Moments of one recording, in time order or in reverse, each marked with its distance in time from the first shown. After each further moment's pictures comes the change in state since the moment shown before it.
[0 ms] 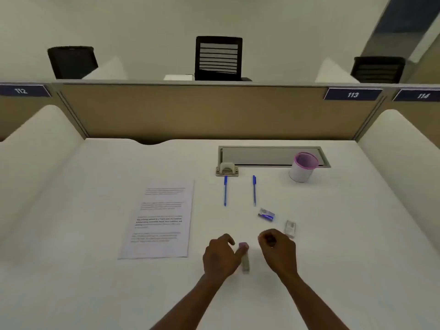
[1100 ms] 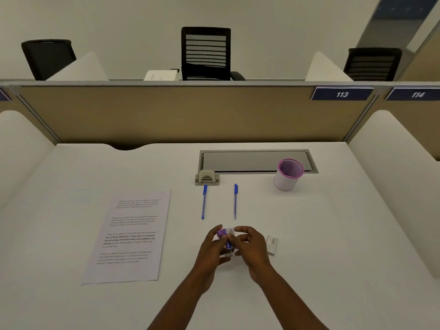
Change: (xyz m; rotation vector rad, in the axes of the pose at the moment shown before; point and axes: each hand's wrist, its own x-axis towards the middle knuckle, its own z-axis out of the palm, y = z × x) left_hand 0.040 0.065 0.008 -0.988 -0.297 -0.185; right_hand 0.069 -0.013 0.006 0.516 -0.268 0.358
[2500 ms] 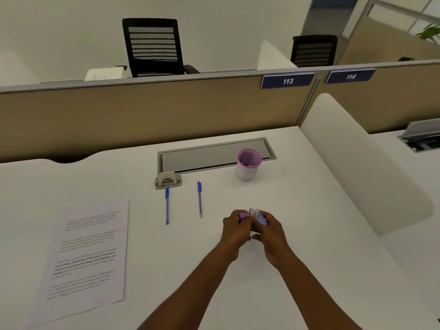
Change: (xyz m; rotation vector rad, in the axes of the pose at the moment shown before) left_hand 0.045 0.011 0.149 0.296 -0.123 -0.033; right_hand 0.012 -0.005 -0.123 0.300 0.153 0.037
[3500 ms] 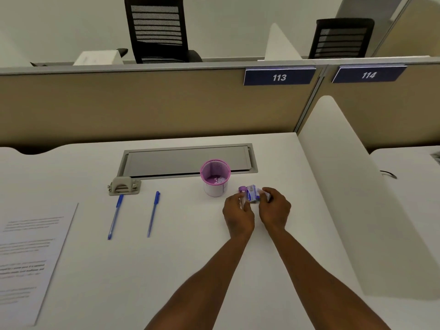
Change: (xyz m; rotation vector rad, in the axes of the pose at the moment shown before) left_hand 0.153 0.039 0.176 0.129 0.601 0.281; right_hand 0.222 -0.052 -0.109 -0.590 0.335 -0.490
